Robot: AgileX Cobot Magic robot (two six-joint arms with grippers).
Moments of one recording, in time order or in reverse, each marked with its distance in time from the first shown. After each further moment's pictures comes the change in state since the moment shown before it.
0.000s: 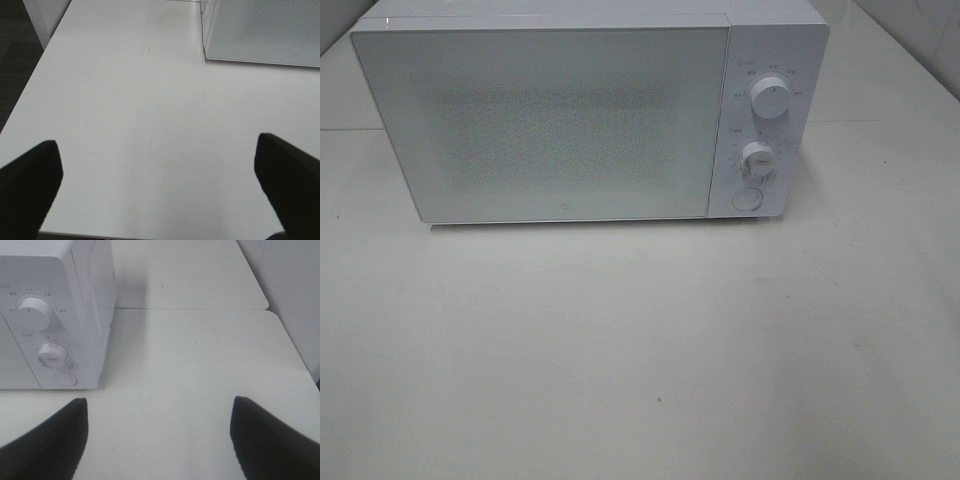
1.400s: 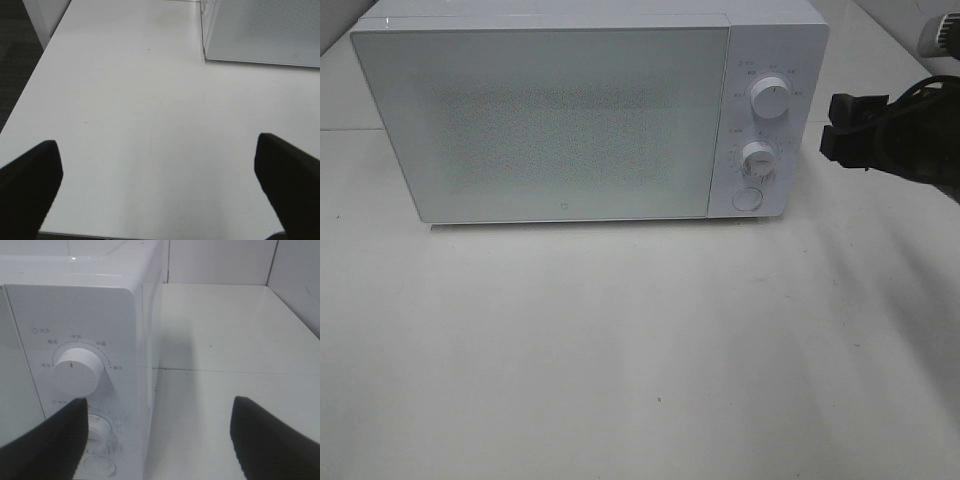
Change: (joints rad) left arm 0.000 0.000 0.000 0.000 0.000 0.000; right arm 0.353 0.649 0.114 0.560 -1.074 -0.399
